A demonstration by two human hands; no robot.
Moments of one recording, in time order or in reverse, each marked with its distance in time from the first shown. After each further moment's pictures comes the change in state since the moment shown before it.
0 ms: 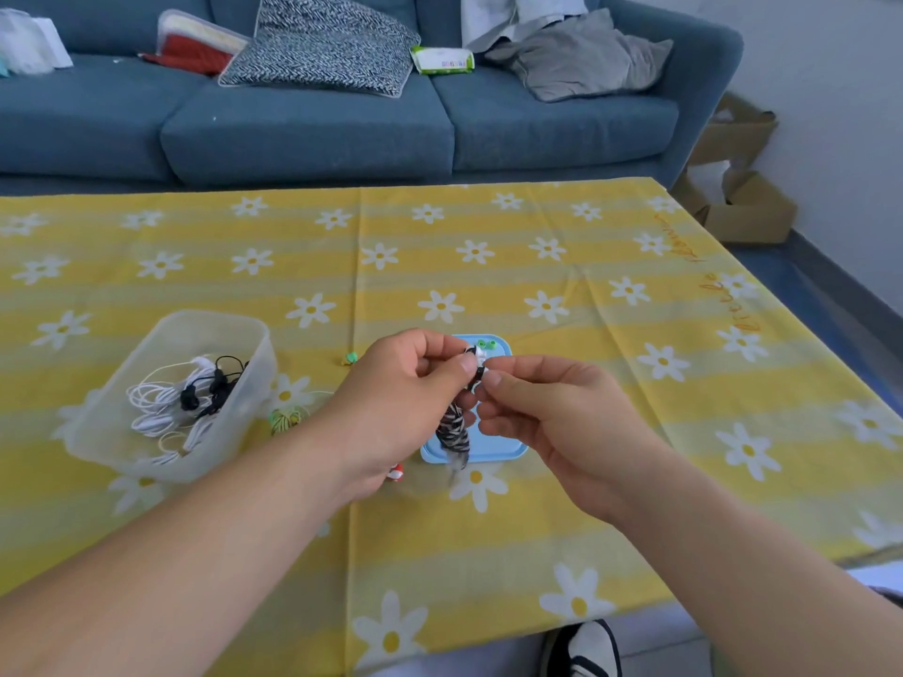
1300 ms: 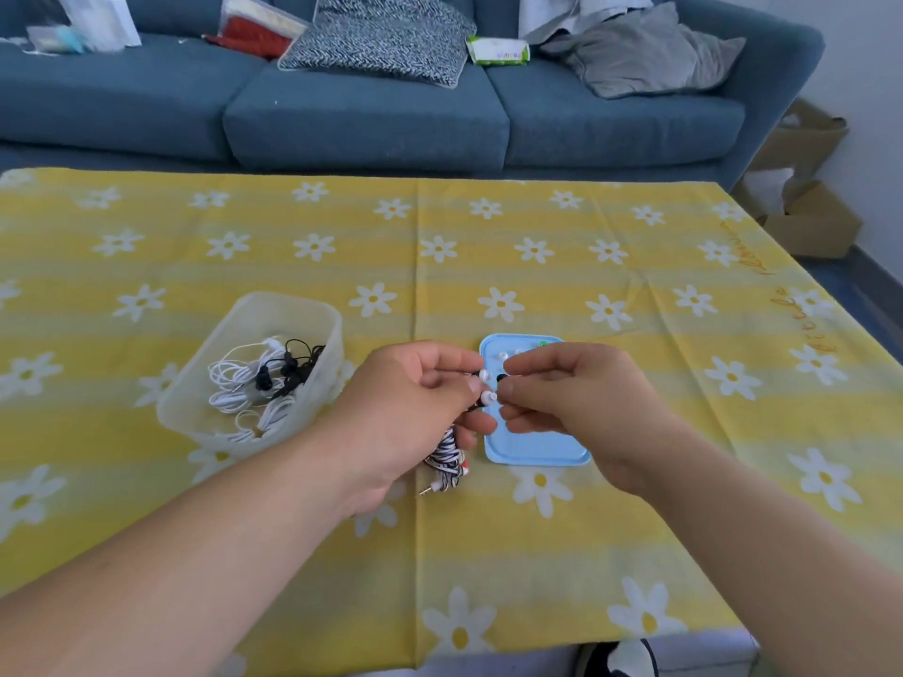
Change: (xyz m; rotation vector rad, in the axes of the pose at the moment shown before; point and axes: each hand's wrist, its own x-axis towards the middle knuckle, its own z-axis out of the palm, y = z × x) left_hand -0.013 -0.014 -0.052 -0.069 0.000 -0.090; right_hand 0.024 0.000 0.037 -0.403 0.029 0.007
